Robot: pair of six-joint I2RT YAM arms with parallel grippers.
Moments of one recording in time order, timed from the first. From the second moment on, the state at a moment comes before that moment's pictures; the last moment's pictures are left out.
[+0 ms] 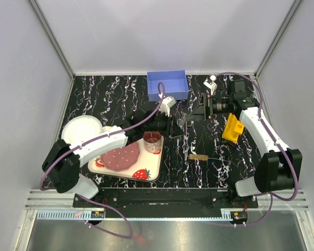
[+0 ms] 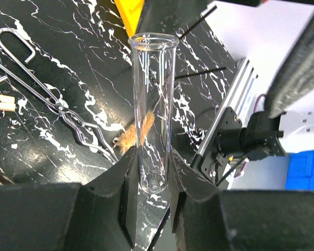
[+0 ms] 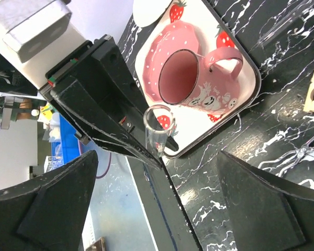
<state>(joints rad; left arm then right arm) -0.81 1.50 1.06 0.01 0.41 -0.55 0.13 1.44 1.21 -0.59 -1.12 0.14</state>
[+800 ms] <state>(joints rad) -0.82 1.46 1.04 -0.03 0.51 -0.41 0.24 1.54 1.29 -0.74 -1.14 0.06</state>
